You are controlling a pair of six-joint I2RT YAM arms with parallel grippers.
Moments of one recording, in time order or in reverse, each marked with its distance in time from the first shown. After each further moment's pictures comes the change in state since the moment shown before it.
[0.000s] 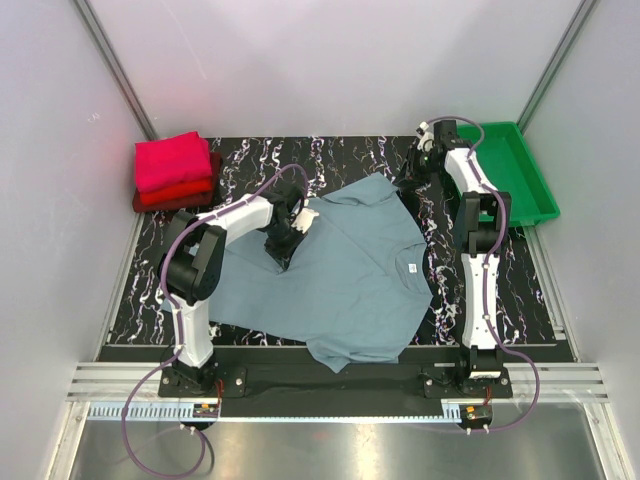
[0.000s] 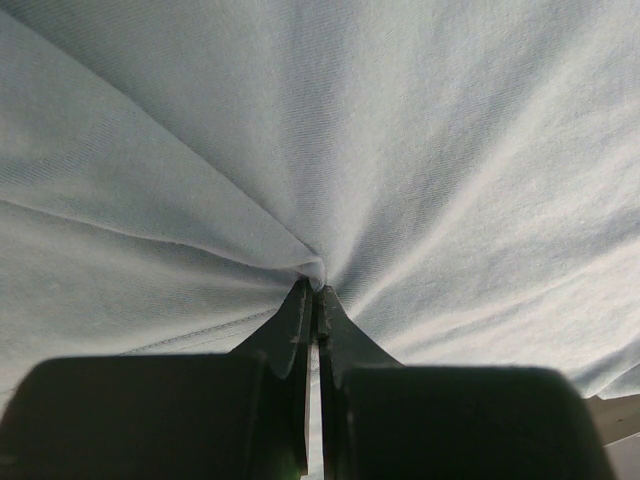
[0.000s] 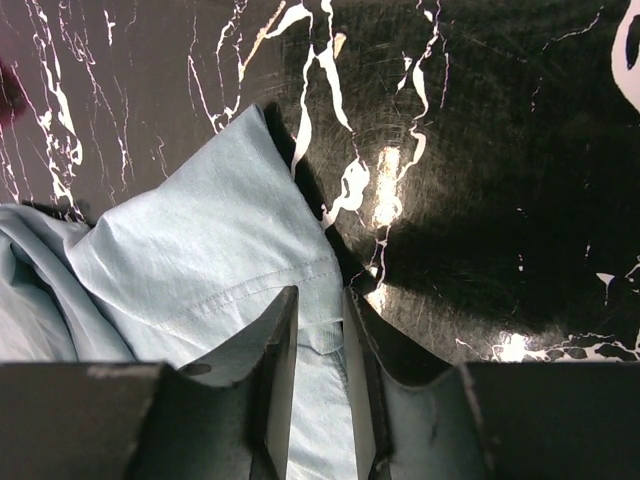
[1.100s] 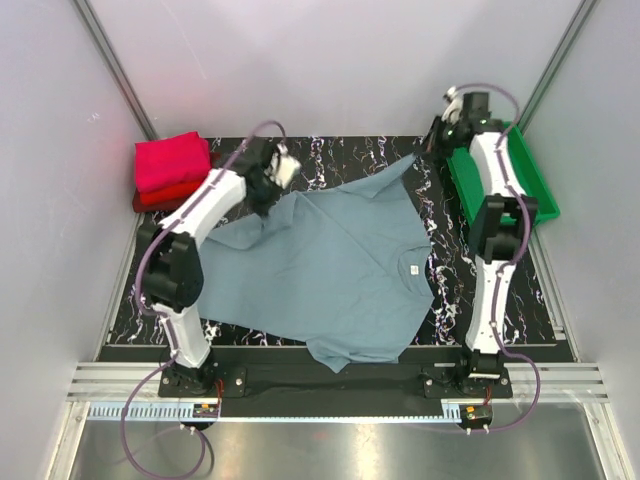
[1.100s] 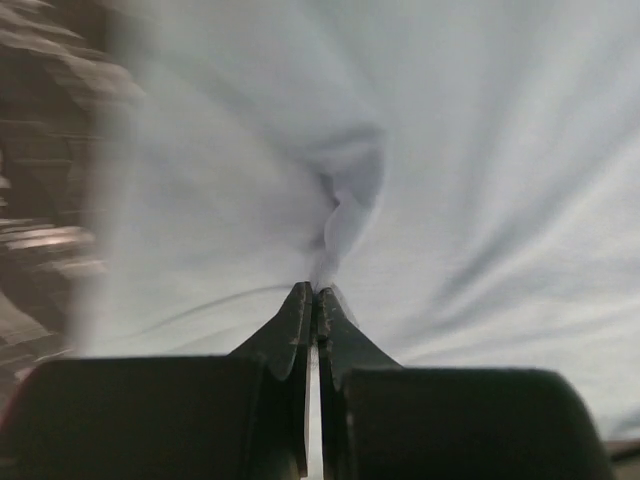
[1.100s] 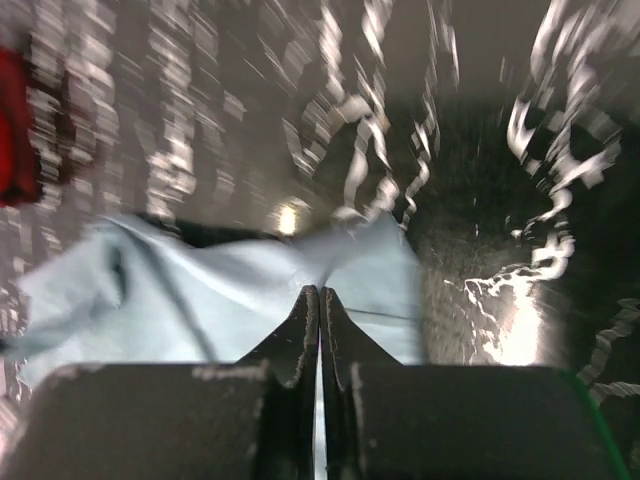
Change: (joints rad) left arm 0.095 -0.080 0.197 -0.049 -0.172 0.097; right arm -0.054 -0.162 -0.006 -0.008 -0.003 0.003
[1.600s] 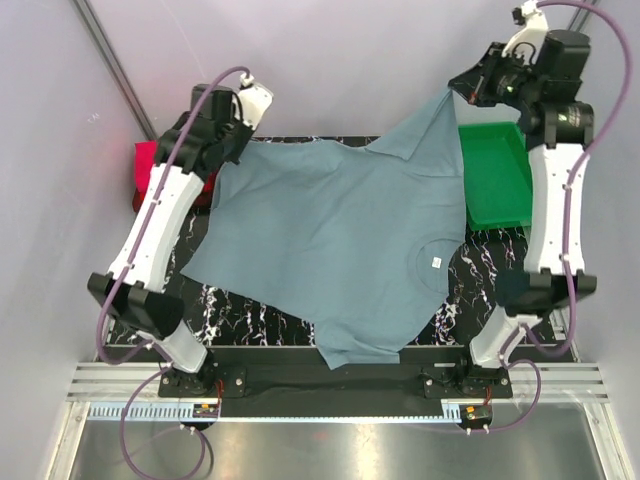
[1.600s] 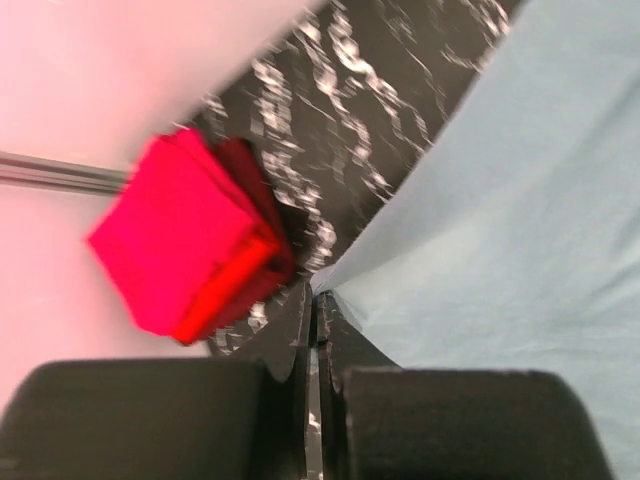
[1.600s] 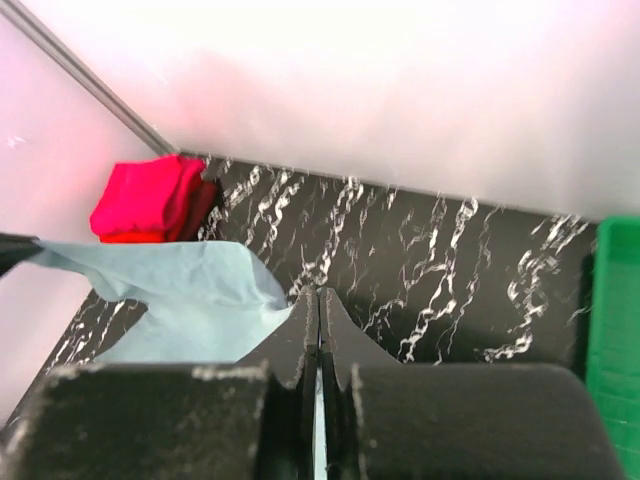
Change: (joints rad) left arm 0.063 -0.230 0.366 -0.001 -0.169 0.152; right arm -0.020 -0.603 0.029 0.004 -0.023 -0.002
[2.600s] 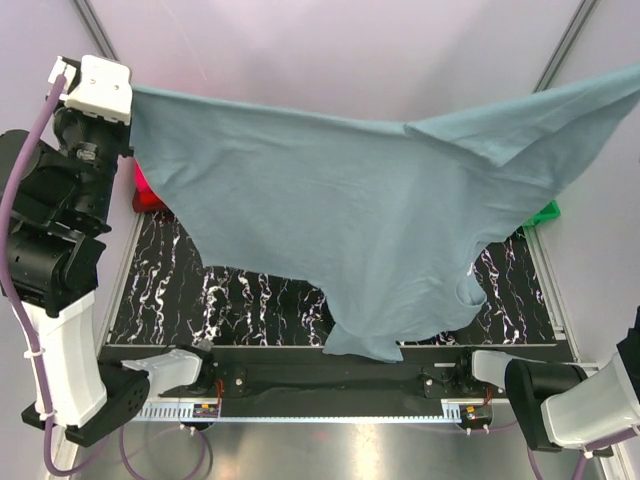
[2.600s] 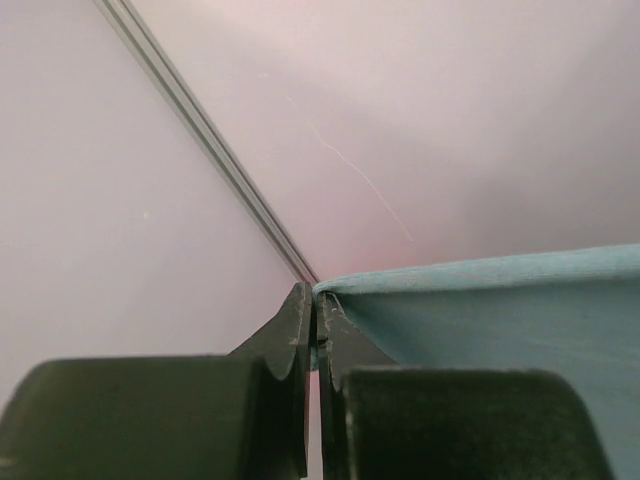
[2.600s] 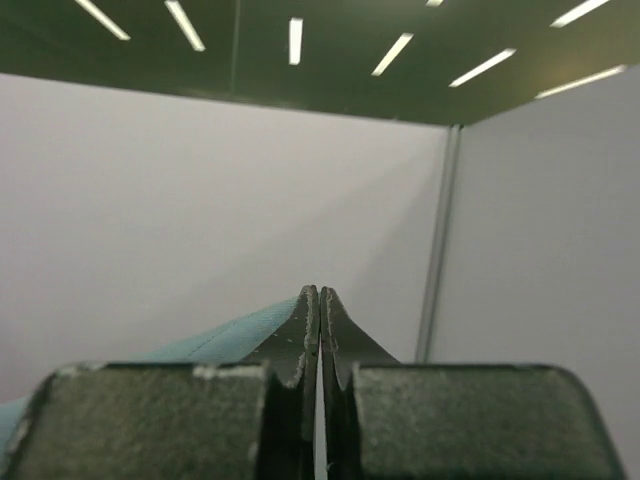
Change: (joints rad) left arm 0.000 -0.481 0.209 0.161 -0.166 0.127; right arm -0.029 -0.593 0.298 0.020 0.485 -0.286
